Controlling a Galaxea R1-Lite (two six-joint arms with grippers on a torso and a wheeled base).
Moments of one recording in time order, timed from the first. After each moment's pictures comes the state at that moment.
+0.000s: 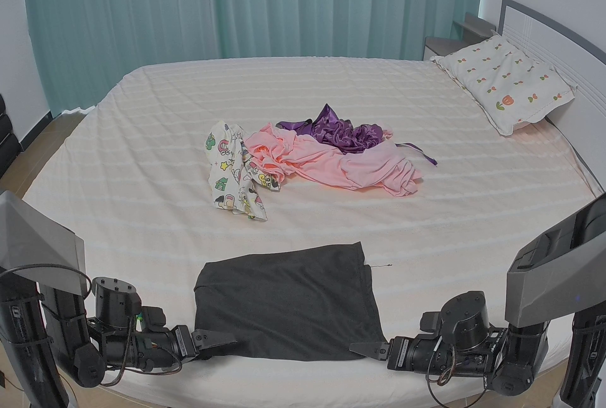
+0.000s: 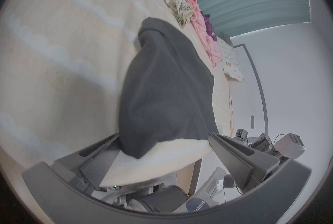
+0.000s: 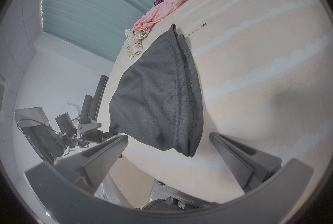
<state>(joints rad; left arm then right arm) -0.24 2.16 -0.02 -1.40 -0.56 -0.76 0.70 2.24 -0.16 -1.46 0.14 0.86</state>
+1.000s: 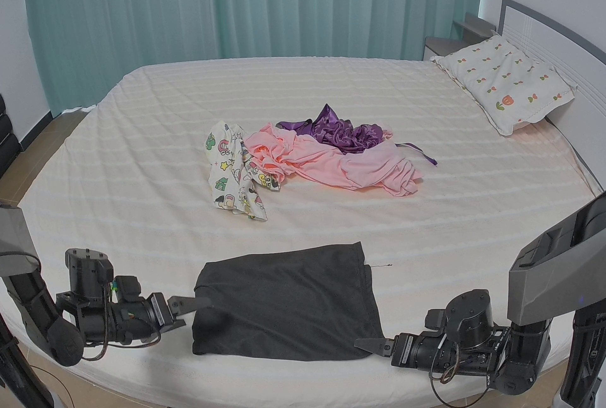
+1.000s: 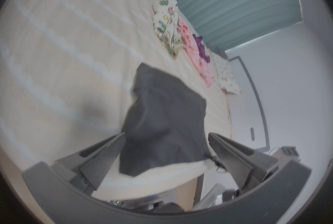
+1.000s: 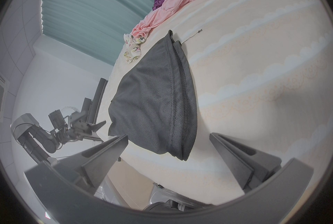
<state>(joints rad) -0.13 1.91 -0.13 -1.10 -0.54 -0.69 0.68 2.24 -0.15 -1.48 0.12 0.87</state>
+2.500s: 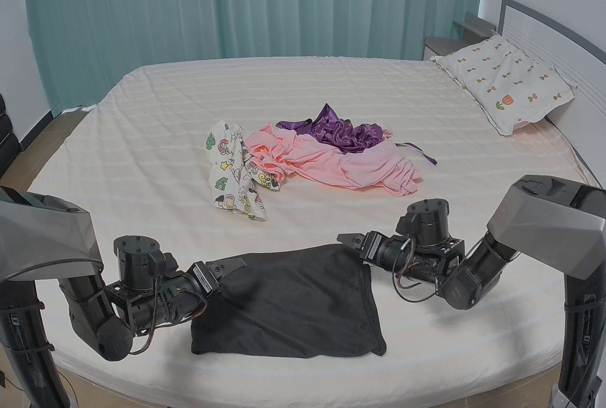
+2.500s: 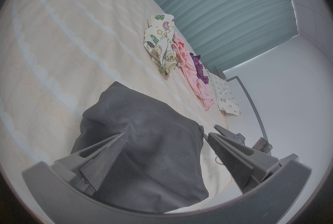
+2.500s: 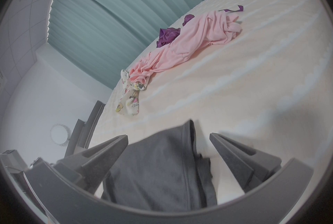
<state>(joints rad) -0.32 2.13 -0.34 -1.34 -0.23 -0.92 0.50 2.32 -0.91 -0.96 0.08 0.75</state>
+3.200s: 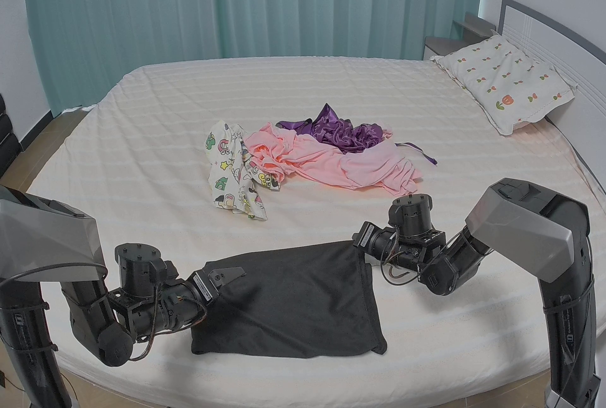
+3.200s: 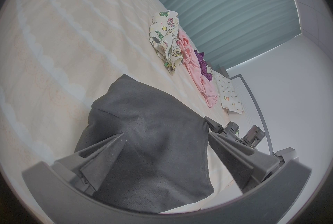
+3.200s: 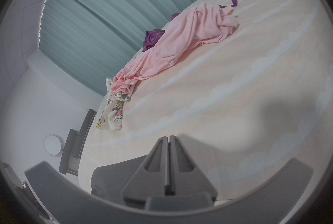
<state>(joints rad) -0.33 2.15 -0.30 -1.37 -0.23 -0.92 0.46 2.47 -1.16 -0.86 0.02 0.78</state>
